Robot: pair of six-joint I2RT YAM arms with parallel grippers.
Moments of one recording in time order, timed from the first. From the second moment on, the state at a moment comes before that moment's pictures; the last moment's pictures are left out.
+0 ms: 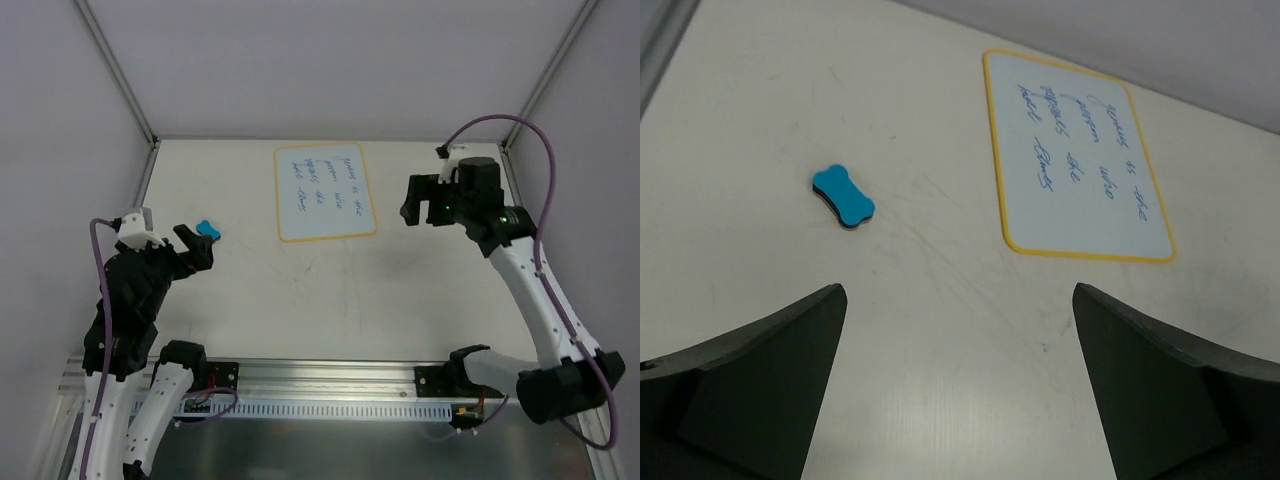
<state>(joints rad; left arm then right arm) -0.15 0.42 0.88 -0.68 -0.12 -0.35 0.28 1.09 1.23 -0.71 -0.09 0.13</state>
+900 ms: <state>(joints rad) -0.15 0.55 0.74 -0.70 -0.01 -0.43 0.46 2.00 1.39 -0.47 0.17 0.38</state>
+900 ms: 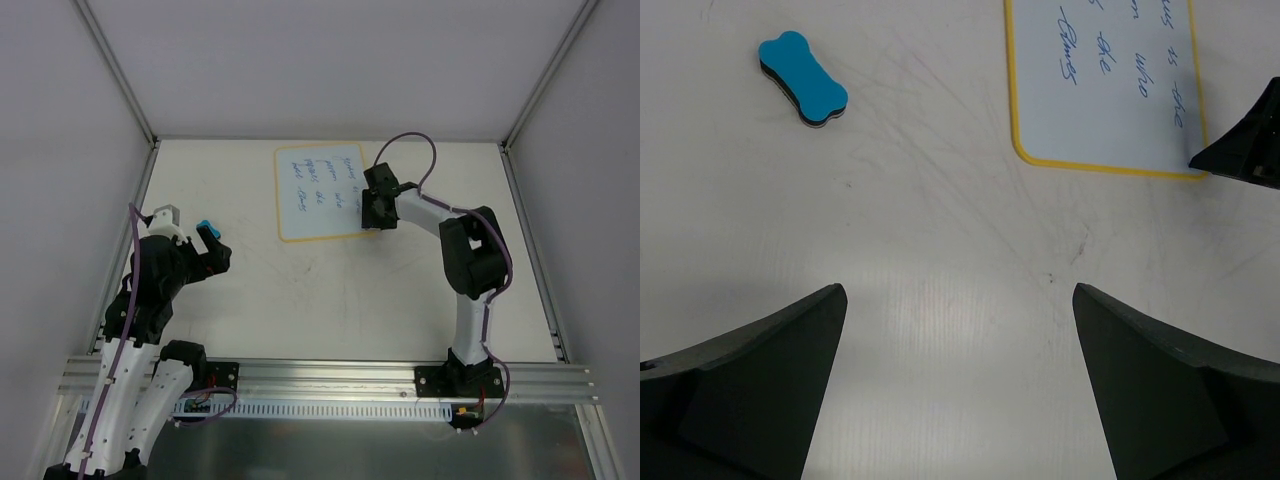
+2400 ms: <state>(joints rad) -0.15 0.57 0.76 -0.70 0.00 -0.43 0.59 1.63 1.18 -0.54 0.18 0.42</state>
